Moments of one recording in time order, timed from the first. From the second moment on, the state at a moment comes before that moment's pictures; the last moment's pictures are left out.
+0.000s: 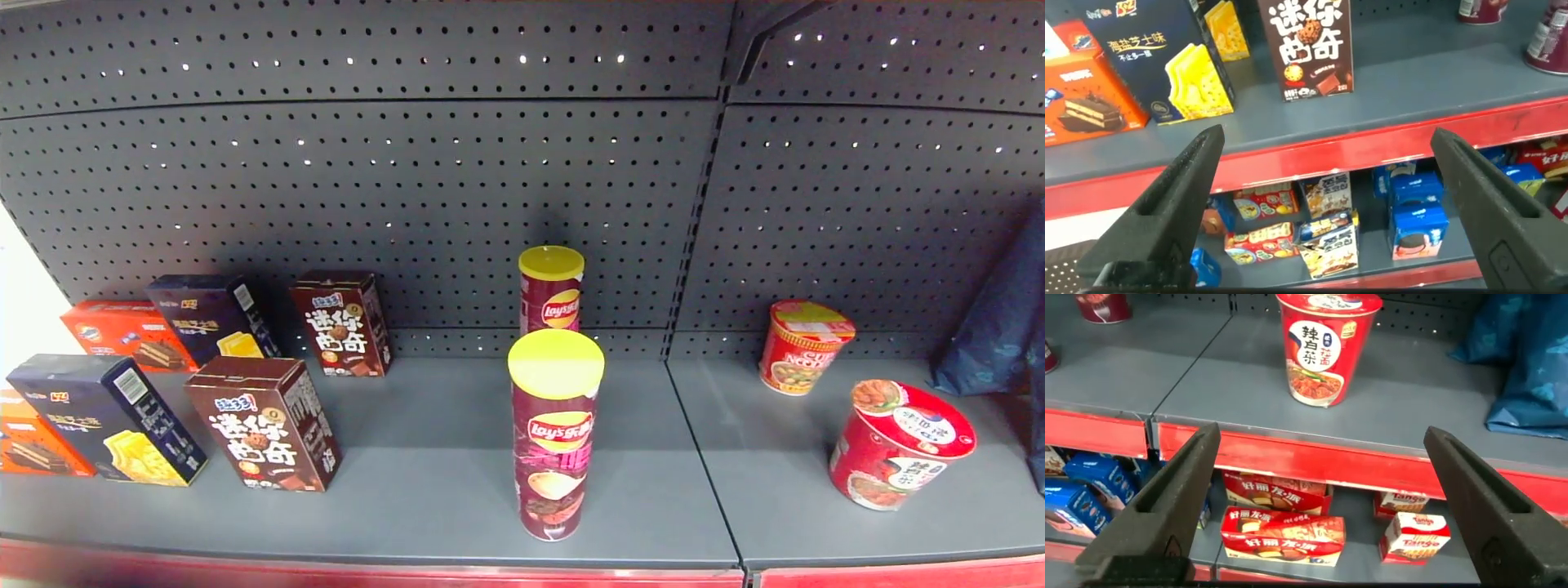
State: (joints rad) left arm 0.00 0.00 -0.05 0.06 -0.10 0.13; right arm 0.16 0.10 0.00 -0.06 -0.08 -0.09
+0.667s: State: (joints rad) left arm 0.00 0.00 -0.05 0.06 -0.10 0.14; right arm 0.16 0.10 0.00 -0.06 -0.08 -0.09
